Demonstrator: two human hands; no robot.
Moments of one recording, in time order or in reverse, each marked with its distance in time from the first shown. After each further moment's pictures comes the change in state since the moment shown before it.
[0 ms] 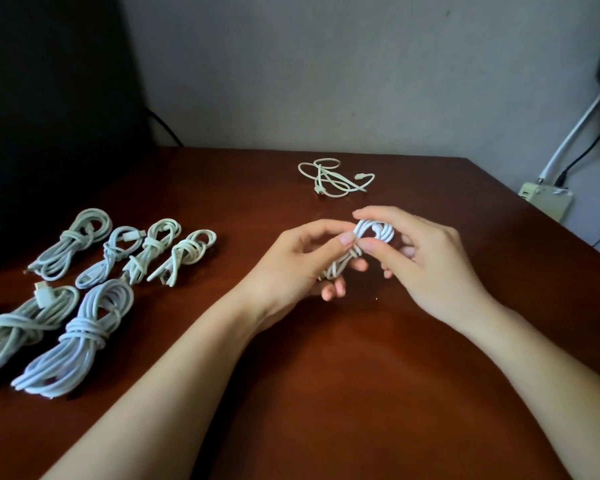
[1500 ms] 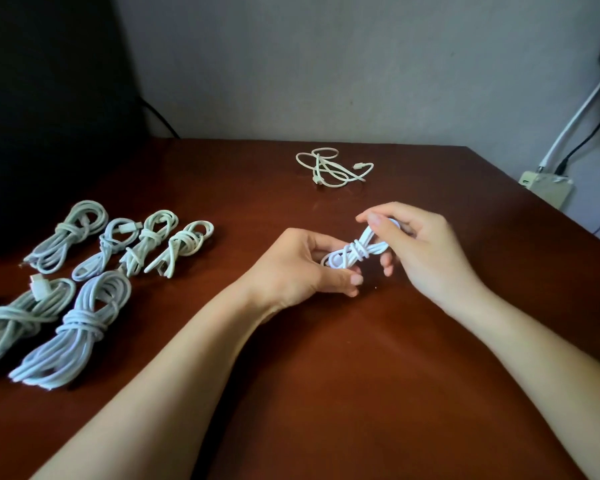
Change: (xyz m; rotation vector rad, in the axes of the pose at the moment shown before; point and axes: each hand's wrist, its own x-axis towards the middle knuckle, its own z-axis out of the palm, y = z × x) left_hand -0.004 -0.001 0.000 0.223 0.005 -0.168; right_hand 0.004 0.009 0.010 0.194 0.060 0.239
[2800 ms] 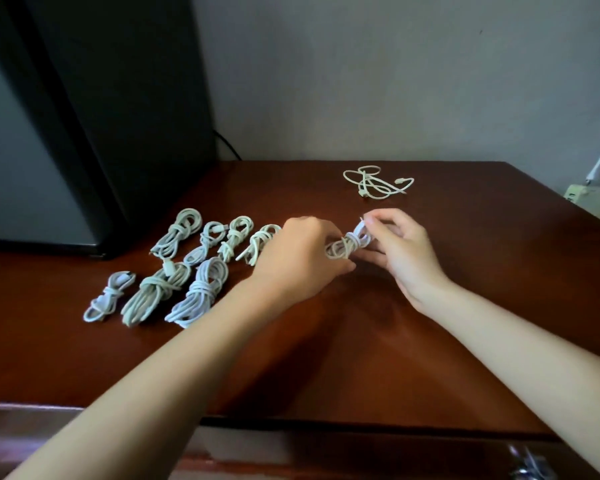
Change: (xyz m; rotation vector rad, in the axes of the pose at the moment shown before) left_hand -0.055 0.020 -0.032 1.024 0.416 0.232; right_hand -0.010 -0.036 0.062 0.578 0.038 0.269
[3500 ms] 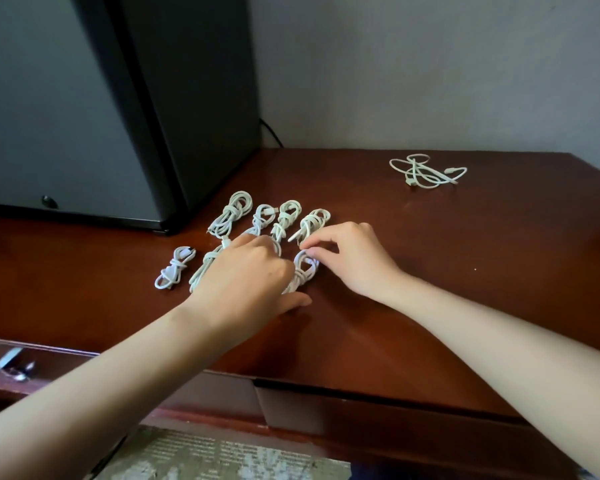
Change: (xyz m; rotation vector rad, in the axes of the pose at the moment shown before) left_hand -0.082 -0.069 -0.052 0.692 0.005 0.286; right_hand -0.016 0.021 0.094 -0.892 -0.411 -0.374
